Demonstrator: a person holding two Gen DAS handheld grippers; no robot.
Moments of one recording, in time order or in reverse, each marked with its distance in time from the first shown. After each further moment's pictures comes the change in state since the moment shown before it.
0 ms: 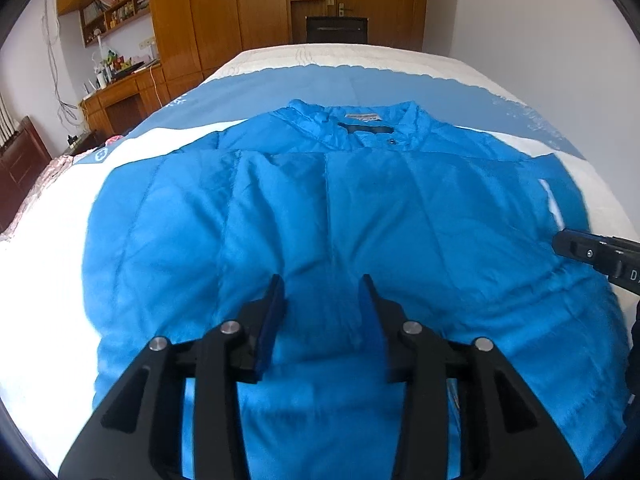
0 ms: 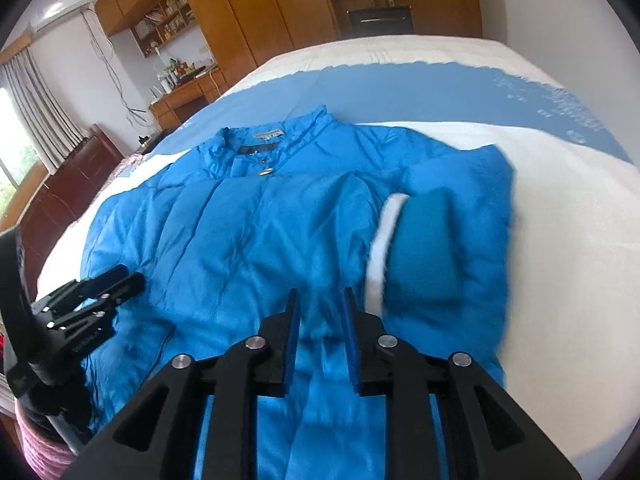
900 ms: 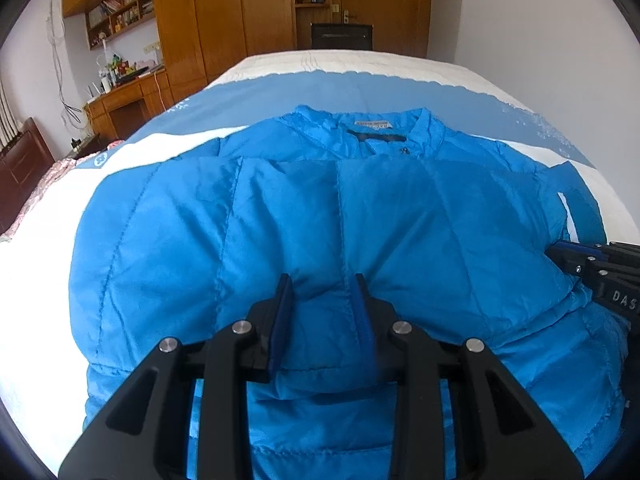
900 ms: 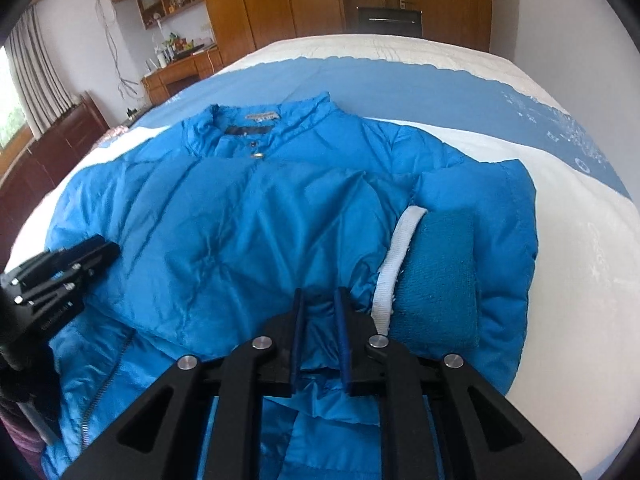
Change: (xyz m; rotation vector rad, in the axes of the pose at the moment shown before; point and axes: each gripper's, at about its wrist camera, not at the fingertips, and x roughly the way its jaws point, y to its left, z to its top) left arm 0.026 0.002 0.009 -0.007 -0.043 0.020; right arm 0.038 0.011 0.012 -0.095 0.018 -0.077
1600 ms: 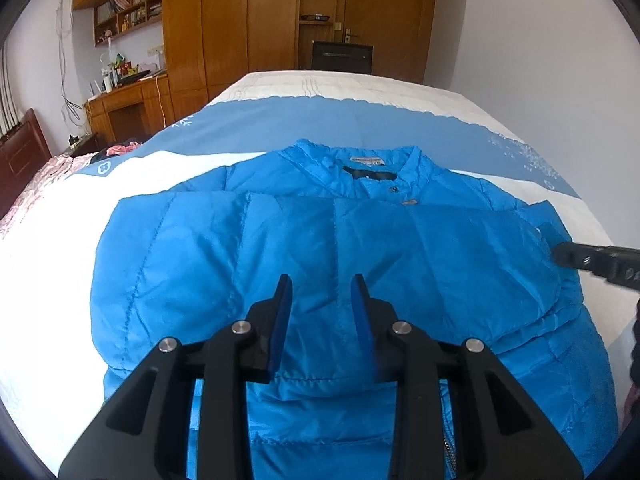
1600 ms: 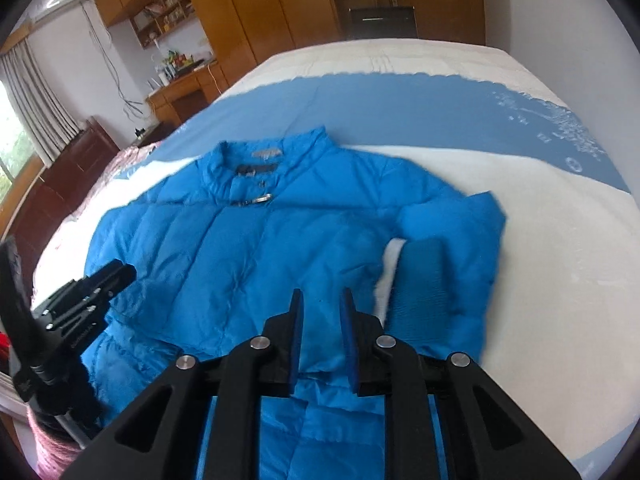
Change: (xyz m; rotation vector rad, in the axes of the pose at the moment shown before) left arm -0.023 0.006 0.016 -0.048 -0.046 -0.050; right arm -0.032 -0.011 0.026 0.067 0.007 0.048
